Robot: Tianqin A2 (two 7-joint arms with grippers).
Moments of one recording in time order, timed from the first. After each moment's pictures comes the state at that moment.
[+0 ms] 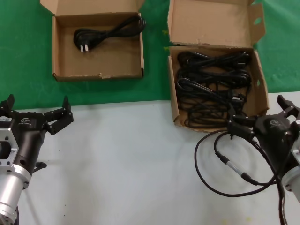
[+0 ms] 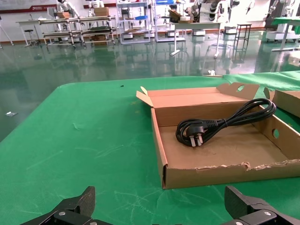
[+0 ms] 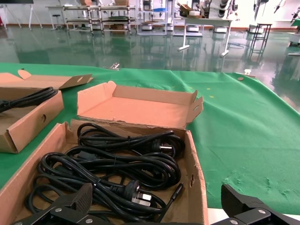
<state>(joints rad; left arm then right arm) 0.00 -0.30 1.60 -1.60 -1.80 0.00 0.00 0.03 0.30 -1.61 1.60 1.77 -0.02 -0.01</state>
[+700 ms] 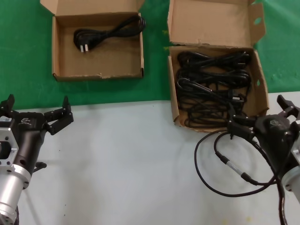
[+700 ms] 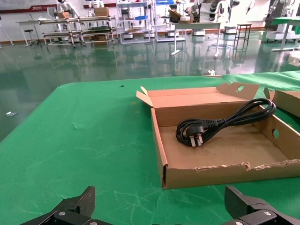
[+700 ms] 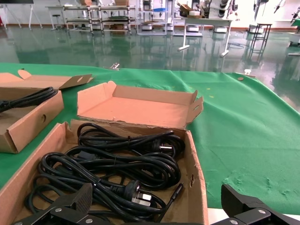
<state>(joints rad) 0.00 -0.30 1.60 -1.60 -1.80 0.00 0.00 0.03 0.30 -1.61 1.60 1.77 -0.02 -0.01</state>
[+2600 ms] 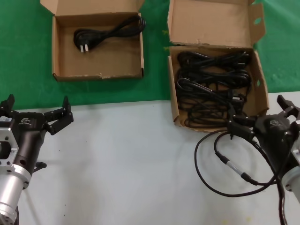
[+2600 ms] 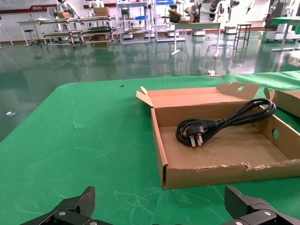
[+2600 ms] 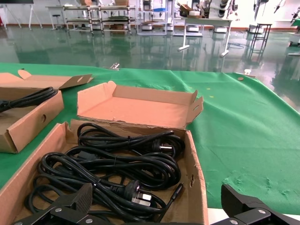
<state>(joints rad) 0.00 -0.30 1.60 -1.60 -1.80 0.00 0.00 0.03 0.30 -1.61 1.60 1.77 -0.02 -0.01</state>
